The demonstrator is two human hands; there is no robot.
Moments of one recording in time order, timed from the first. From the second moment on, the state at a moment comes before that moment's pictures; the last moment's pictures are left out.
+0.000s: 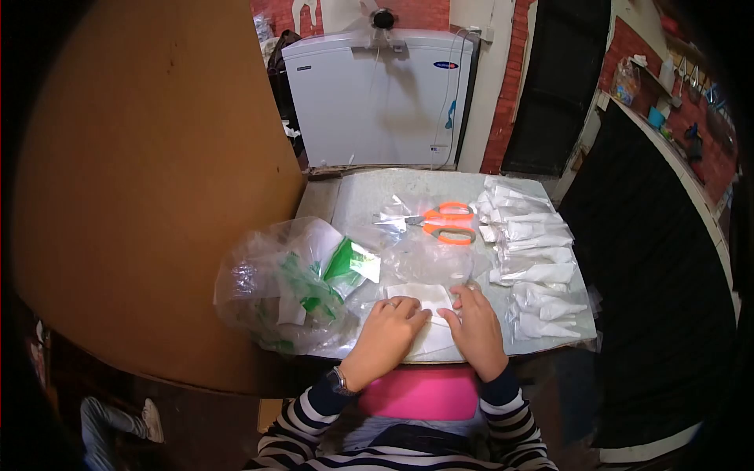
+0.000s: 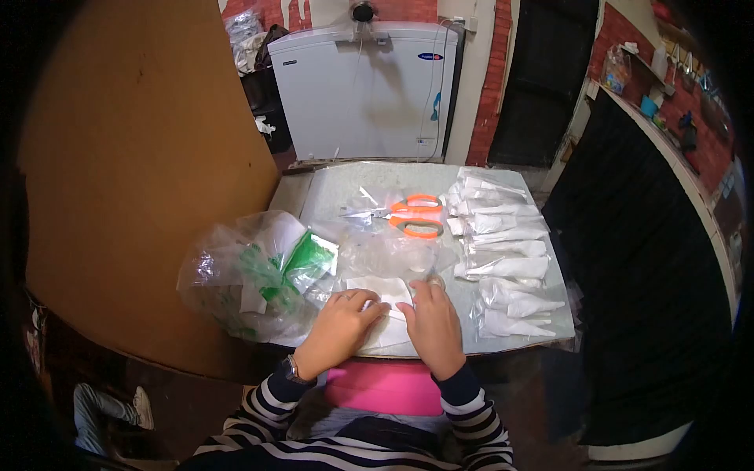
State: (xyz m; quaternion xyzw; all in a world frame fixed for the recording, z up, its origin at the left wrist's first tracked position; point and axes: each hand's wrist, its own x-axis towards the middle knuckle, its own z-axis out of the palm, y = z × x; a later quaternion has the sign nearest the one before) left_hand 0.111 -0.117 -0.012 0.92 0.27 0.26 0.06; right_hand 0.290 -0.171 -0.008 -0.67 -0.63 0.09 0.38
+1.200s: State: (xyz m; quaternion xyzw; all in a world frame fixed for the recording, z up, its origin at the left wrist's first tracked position) left_hand 0.109 -0.111 -0.004 0.94 0.27 0.21 0.04; right_hand 0.312 -0.201 -0.002 -0.57 -0.74 0.05 0.35
